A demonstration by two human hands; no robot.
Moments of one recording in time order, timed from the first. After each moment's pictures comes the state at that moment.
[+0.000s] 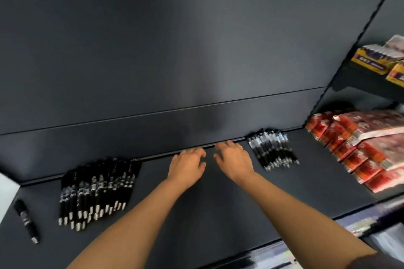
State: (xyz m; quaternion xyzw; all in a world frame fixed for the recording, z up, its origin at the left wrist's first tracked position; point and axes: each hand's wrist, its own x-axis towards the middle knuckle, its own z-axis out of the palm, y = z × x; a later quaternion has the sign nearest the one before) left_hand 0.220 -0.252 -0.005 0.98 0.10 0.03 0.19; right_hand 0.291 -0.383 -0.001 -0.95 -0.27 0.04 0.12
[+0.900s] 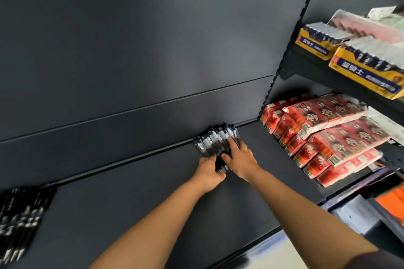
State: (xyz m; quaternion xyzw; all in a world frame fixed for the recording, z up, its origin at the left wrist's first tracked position) left_hand 0.358 -0.443 -0.043 0.87 0.12 -0.17 0.44; right_hand 0.422 -0.557 -0.045 -0.96 -0.09 0.20 0.18
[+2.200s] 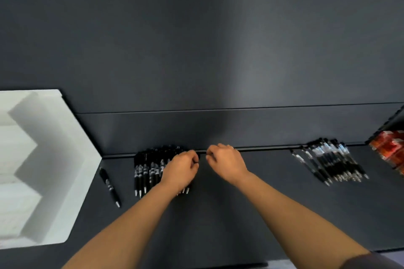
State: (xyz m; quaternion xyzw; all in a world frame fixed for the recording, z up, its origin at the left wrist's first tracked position) left_hand 0.127 -0.146 -0.010 0.93 0.23 0.05 0.27; right_hand 0.222 -0.265 0.001 -0.90 -0.41 0.04 0.15
